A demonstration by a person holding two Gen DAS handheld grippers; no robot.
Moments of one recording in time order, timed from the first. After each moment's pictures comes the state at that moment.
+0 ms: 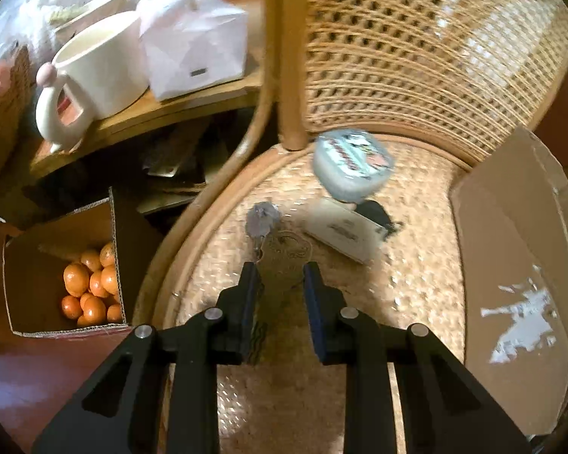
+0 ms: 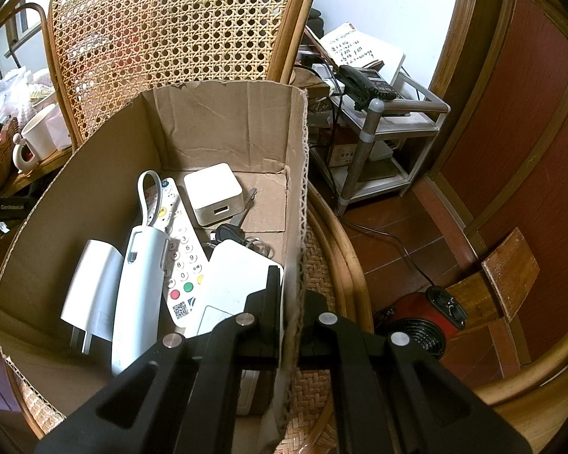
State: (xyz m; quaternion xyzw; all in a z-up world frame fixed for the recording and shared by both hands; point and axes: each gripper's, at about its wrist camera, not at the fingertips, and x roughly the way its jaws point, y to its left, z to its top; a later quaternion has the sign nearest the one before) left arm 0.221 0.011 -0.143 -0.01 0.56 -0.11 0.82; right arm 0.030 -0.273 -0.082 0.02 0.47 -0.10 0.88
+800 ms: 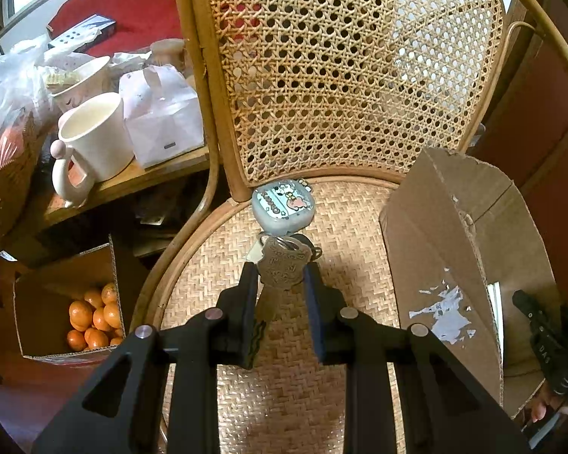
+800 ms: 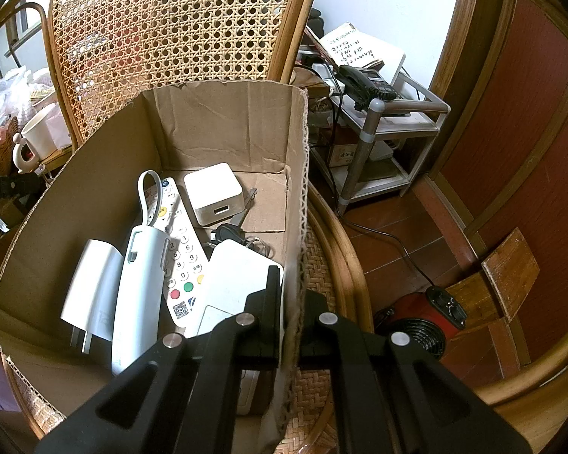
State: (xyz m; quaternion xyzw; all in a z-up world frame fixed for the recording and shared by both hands) left arm 0.186 -0.015 -0.082 0.00 0.48 -0.14 0.86; right arm 0.030 -0.272 -0.081 0.02 0.47 -0.10 0.88
